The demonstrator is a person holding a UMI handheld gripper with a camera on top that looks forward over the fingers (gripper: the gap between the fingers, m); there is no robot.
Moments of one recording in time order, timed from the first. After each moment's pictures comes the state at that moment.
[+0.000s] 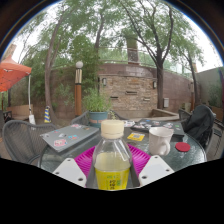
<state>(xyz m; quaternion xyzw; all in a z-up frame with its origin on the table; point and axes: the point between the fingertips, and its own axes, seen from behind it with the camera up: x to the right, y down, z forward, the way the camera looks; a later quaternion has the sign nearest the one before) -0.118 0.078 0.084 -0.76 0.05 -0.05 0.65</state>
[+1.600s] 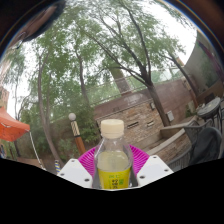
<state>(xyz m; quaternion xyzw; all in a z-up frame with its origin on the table) 0.170 0.133 0.398 -0.59 0.14 0.12 0.78</state>
